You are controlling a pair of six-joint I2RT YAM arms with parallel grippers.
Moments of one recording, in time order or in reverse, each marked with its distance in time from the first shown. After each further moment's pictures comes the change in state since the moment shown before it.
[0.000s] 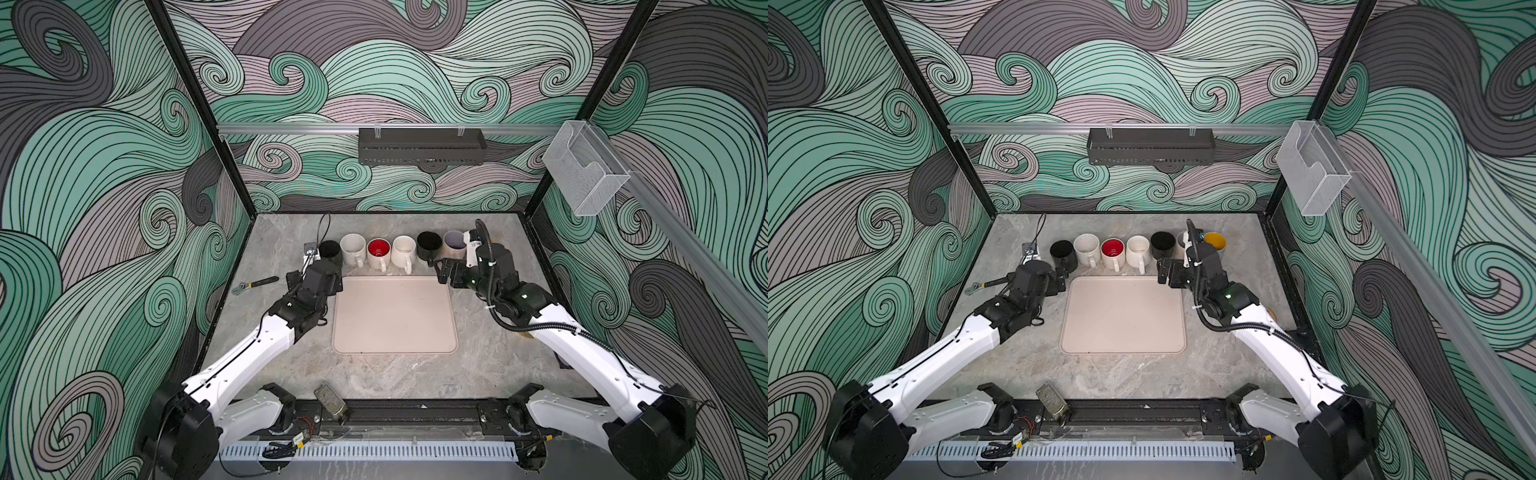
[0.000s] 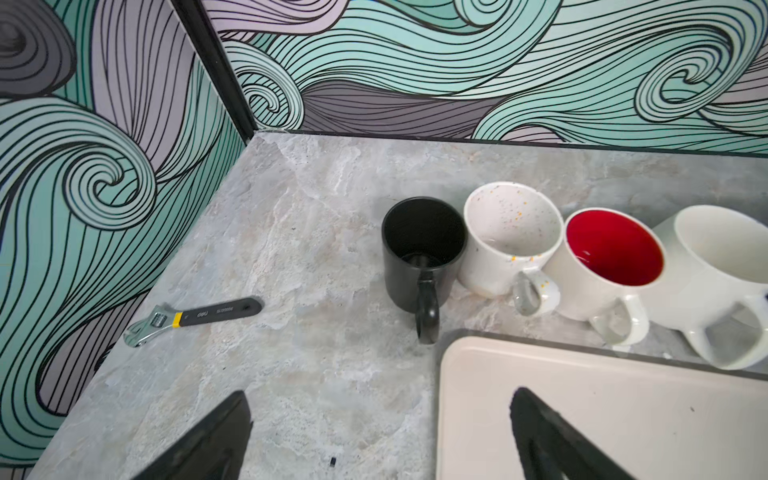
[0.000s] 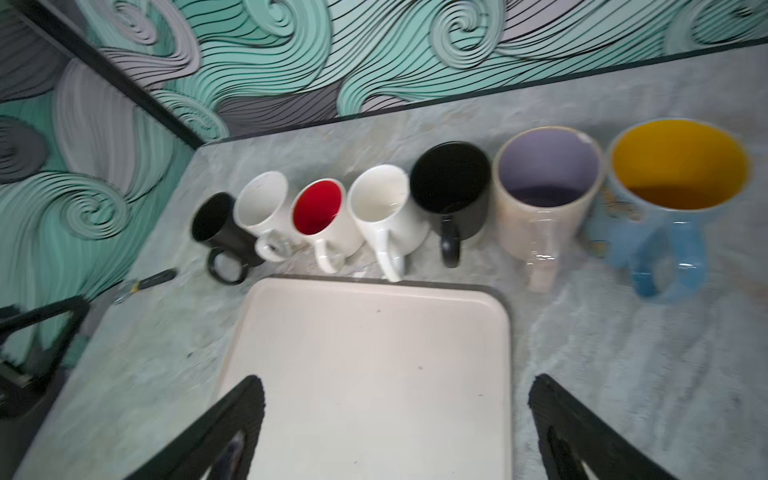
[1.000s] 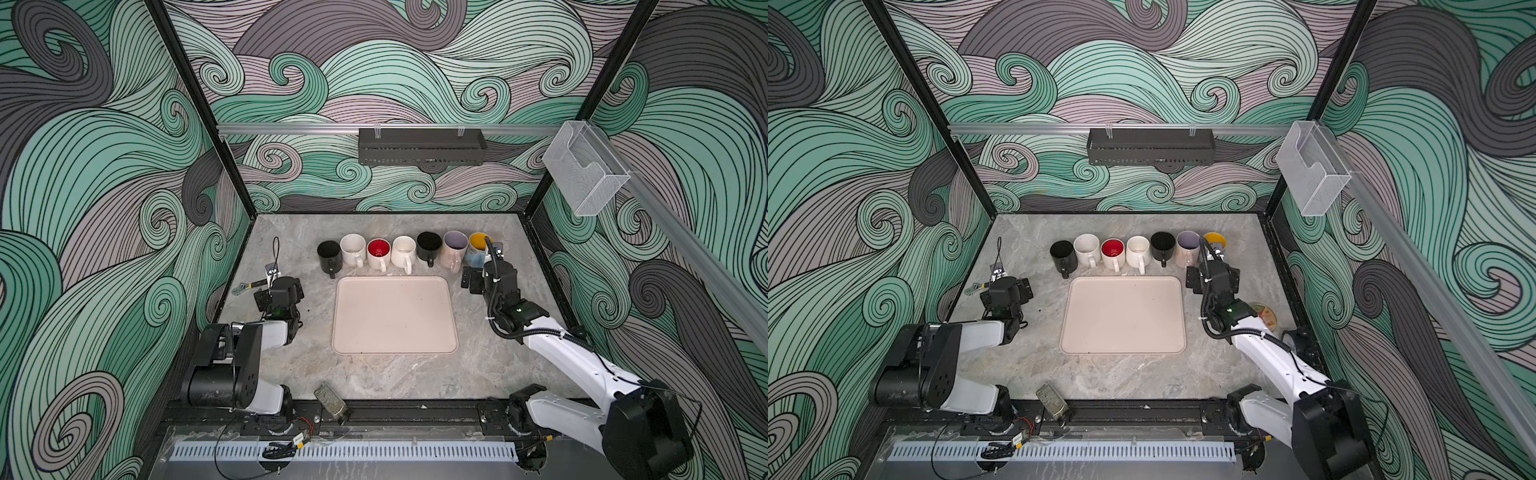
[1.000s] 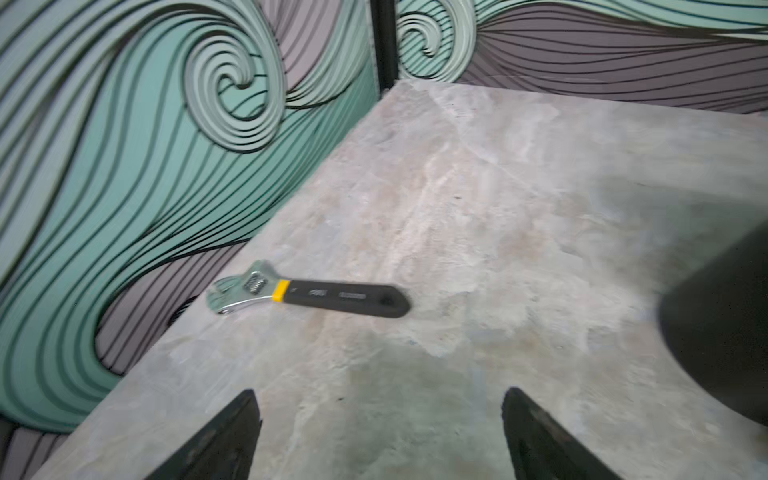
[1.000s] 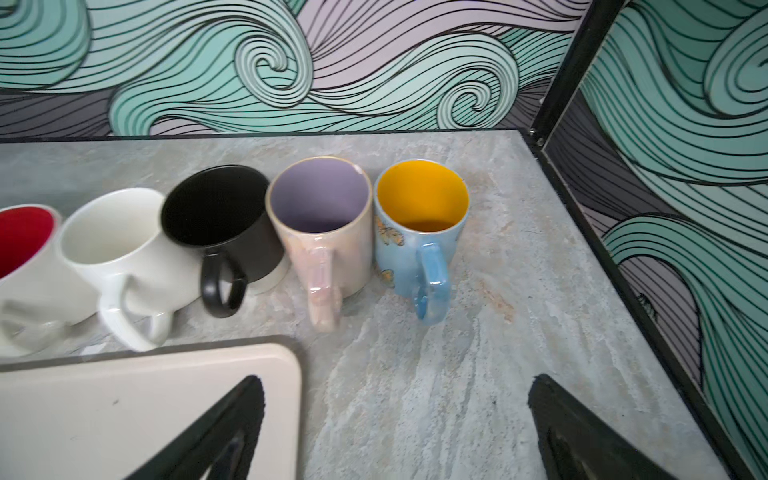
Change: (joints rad) left arm 0.488 0.437 -0.312 0.873 0.175 0.226; right arm -0.173 0.030 -0.272 0.352 0.286 -0.270
